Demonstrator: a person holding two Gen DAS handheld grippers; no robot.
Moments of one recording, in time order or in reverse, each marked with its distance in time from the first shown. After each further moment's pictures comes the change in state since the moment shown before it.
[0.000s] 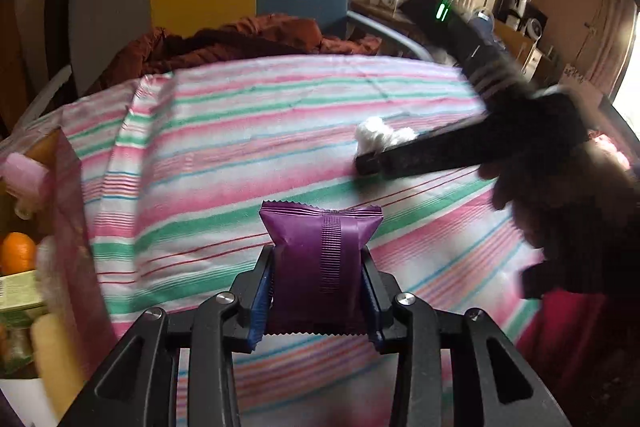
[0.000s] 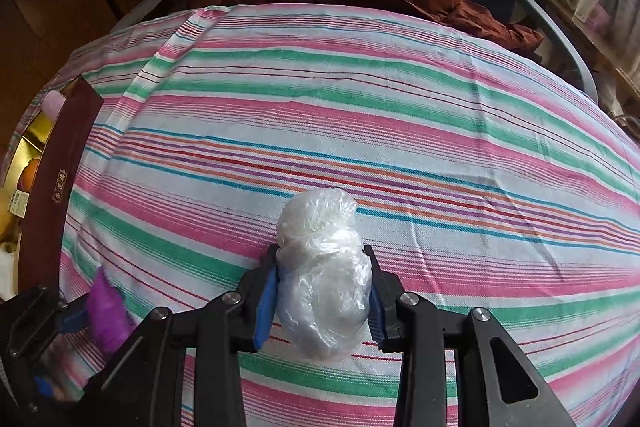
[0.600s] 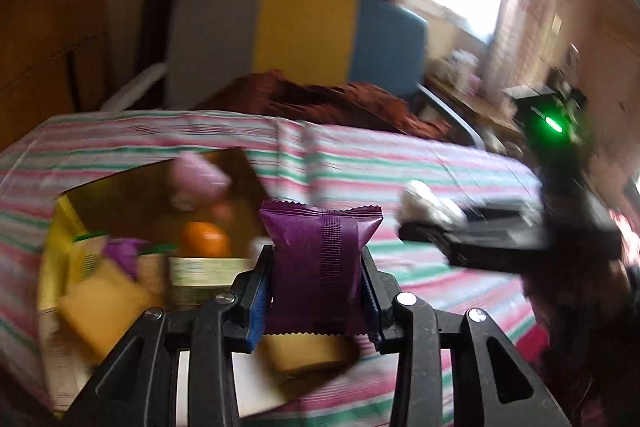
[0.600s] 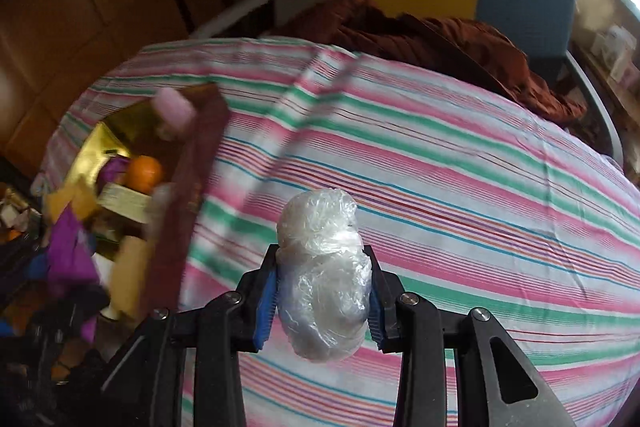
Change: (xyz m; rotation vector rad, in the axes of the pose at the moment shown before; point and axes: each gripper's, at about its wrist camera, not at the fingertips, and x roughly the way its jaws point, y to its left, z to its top) left arm -0.132 0.131 -0.017 -0.249 -0.177 0.131; right arm -0.070 0.138 -0.003 -0.142 -0.126 0.116
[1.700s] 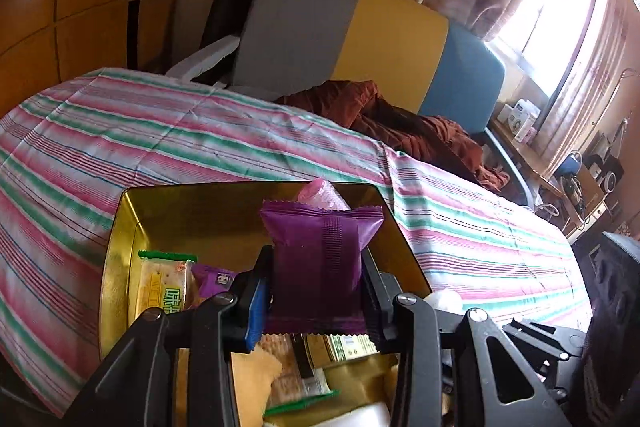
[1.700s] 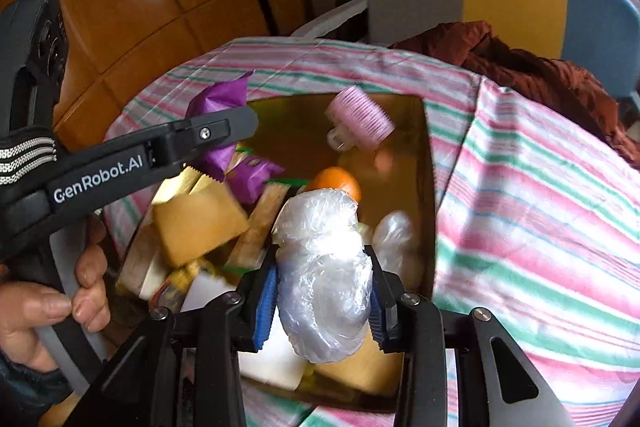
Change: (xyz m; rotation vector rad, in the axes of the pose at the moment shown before) left arm 0.028 0.122 0.043 -0.212 0.035 0.067; right arm 0.027 0.162 0.009 -0.076 -0.046 0.162
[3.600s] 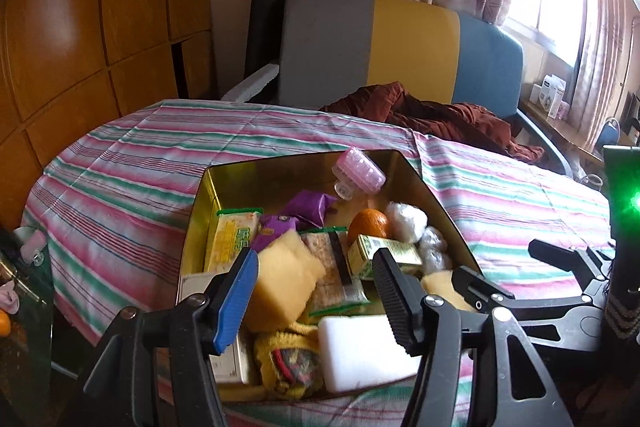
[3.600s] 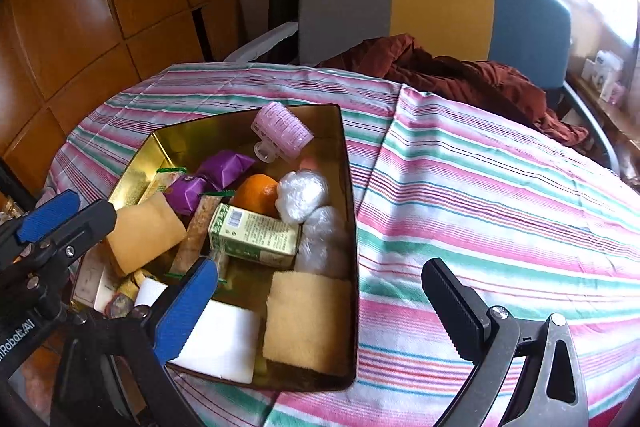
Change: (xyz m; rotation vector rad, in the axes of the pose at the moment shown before) left arm -0.079 -0.027 -0.080 0.130 -0.108 0.237; right arm -0.022 -0.007 -0.026 0.080 -0.096 -0.246
